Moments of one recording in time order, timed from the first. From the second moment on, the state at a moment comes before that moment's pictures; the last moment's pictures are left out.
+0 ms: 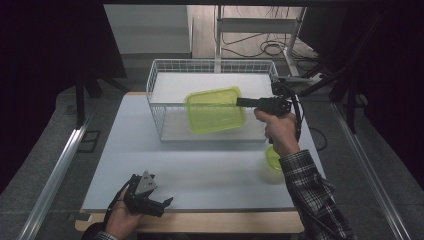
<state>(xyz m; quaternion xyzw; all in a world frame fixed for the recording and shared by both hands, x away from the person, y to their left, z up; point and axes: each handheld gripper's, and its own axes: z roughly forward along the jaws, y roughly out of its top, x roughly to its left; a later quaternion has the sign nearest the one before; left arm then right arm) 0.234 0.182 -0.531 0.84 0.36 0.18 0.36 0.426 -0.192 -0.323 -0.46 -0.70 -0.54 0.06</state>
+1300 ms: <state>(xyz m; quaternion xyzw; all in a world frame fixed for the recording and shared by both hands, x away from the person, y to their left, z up) 0.234 0.183 -0.530 0.84 0.35 0.18 0.37 0.489 -0.169 -0.302 -0.52 -0.66 -0.53 -0.02</state>
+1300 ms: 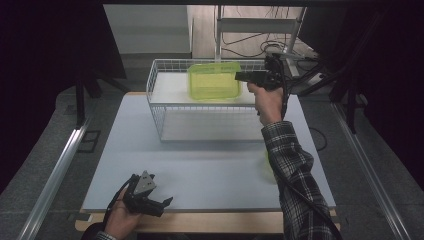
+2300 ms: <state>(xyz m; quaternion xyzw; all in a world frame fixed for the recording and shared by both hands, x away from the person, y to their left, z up) 0.234 0.182 -0.532 0.85 0.35 0.18 0.36 0.508 -0.155 -0.315 -0.51 -0.71 -0.49 -0.09</state>
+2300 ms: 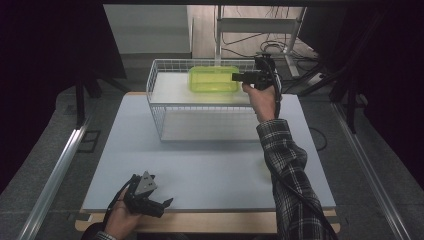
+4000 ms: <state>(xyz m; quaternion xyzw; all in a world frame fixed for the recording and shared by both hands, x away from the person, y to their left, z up) 0.234 0.181 -0.531 0.84 0.35 0.18 0.37 0.442 -0.169 -0.314 -0.37 -0.79 -0.47 -0.15</state>
